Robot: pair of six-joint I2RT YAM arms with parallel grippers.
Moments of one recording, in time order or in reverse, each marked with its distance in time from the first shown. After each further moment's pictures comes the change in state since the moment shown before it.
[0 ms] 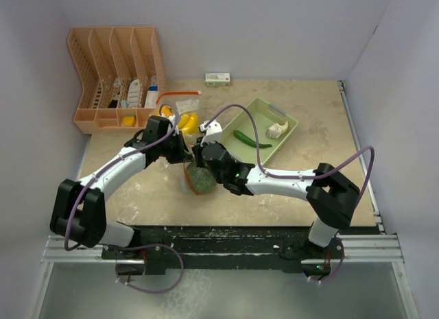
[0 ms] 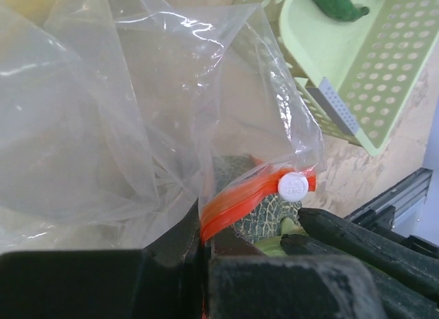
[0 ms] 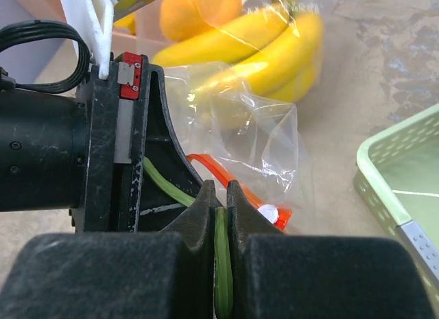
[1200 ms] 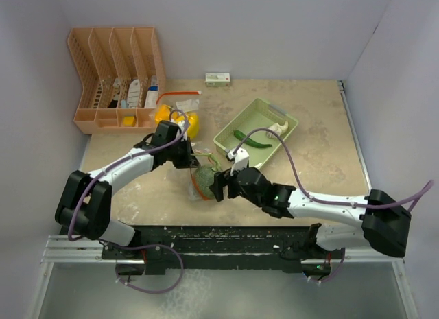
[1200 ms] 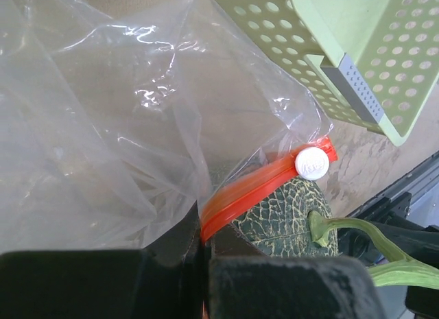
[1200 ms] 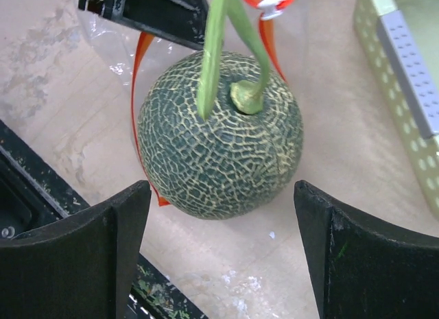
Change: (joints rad) left arm -0.068 0.086 -0.040 0.074 -0.011 0.002; right arm 0.023 -0.463 -0.440 -0.217 -0.202 0.058
